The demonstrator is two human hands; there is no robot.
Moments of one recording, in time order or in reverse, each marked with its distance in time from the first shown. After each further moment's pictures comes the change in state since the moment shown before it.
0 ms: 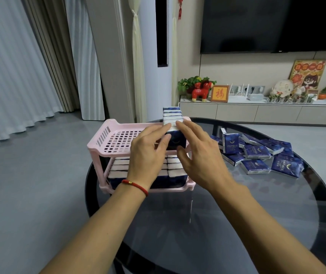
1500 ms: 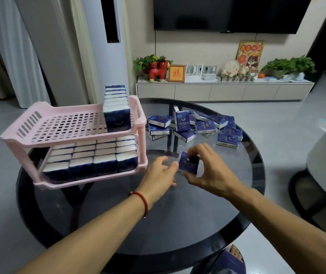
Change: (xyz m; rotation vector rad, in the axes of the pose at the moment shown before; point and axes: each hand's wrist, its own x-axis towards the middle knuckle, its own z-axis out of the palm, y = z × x) left_hand -0.088 0.038 0.115 -0.387 -0.703 -0.739; right_hand -0.115 0.132 -0.053 0.038 -0.236 0.159
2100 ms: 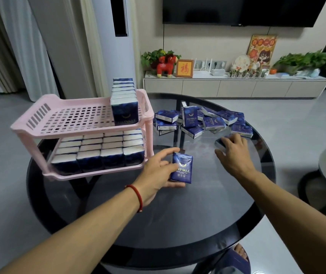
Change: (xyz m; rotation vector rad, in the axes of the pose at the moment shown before) left_hand -0.001 -0.005 -0.013 -0.383 -0.112 -0.063; right_hand 0.022 0.084 0.000 -0.389 0.095 0.427
